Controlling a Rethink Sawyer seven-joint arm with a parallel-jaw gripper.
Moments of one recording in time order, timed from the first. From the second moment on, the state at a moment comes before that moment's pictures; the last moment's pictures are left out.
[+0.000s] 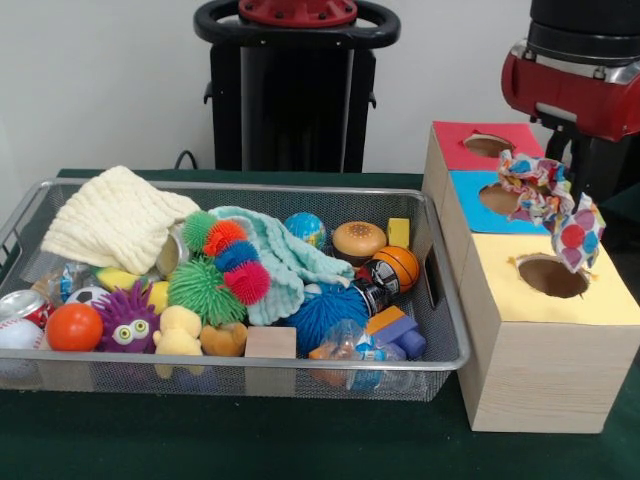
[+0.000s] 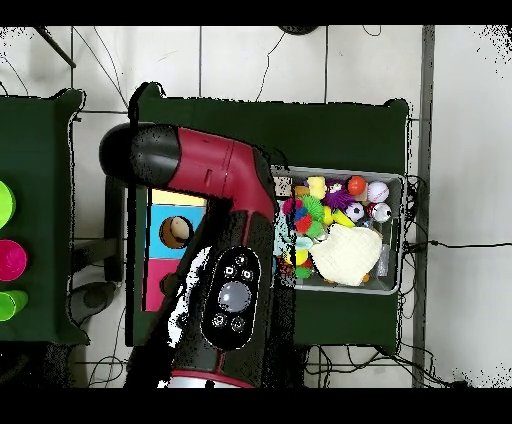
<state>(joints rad) 0.16 -0.52 -0.32 1.22 0.37 0.83 2.49</state>
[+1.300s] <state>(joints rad) 0.20 -0.48 -0.32 1.27 0.31 0.76 2.49</state>
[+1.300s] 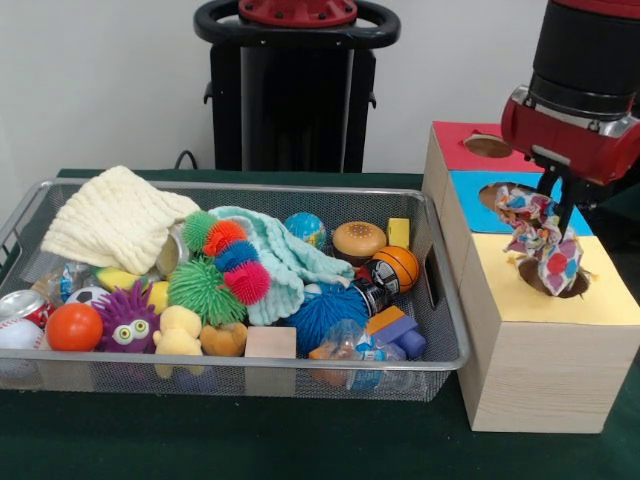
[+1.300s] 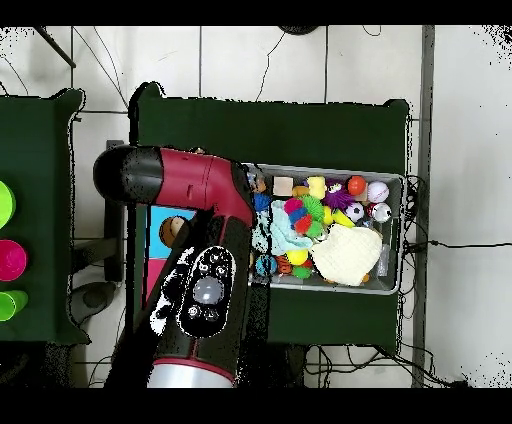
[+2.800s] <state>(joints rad) 0.34 -0.35 -0.49 1.23 0.31 0.76 2.49</state>
